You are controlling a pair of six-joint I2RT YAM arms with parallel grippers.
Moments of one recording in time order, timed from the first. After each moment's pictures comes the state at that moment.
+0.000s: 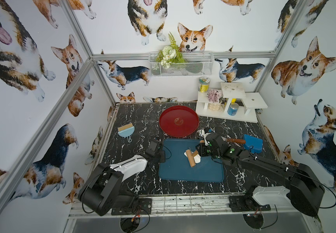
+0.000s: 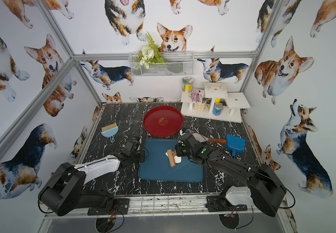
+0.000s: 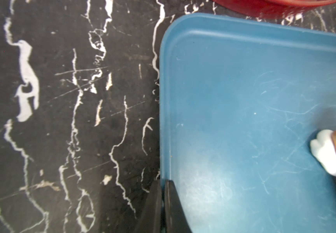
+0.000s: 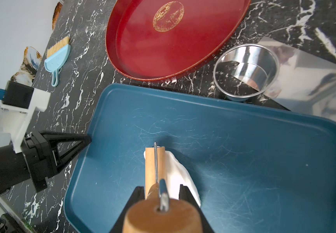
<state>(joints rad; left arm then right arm) -0.47 1.38 0.53 -0.16 -0.04 -0.45 0.74 1.29 0.75 -0.25 0.08 0.62</state>
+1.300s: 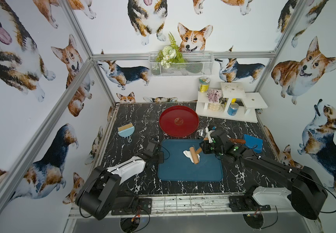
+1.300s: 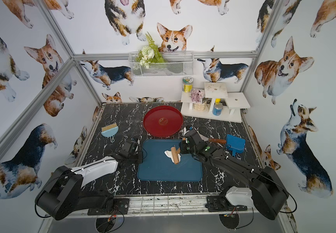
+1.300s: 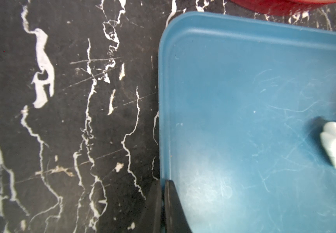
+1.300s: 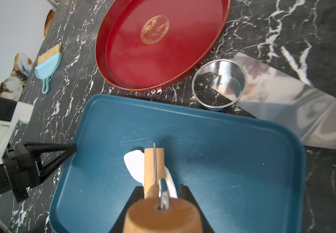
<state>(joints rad) -0.44 1.34 0.51 -0.18 -0.02 -0.45 0.63 1.24 0.76 -0.30 0.06 0.54</state>
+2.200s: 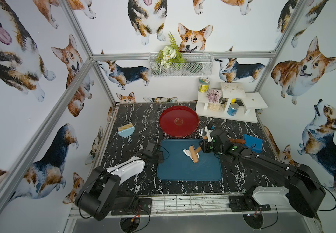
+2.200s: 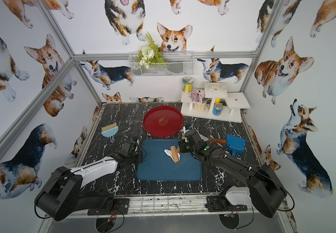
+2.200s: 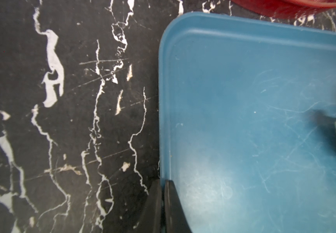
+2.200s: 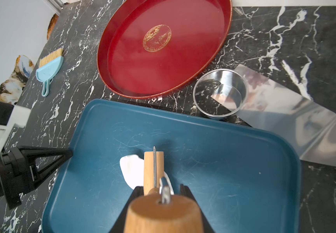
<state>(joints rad) -0.43 1.33 0.50 -0.18 -0.03 -0.45 0.63 1.27 0.75 -0.23 0.06 0.51</state>
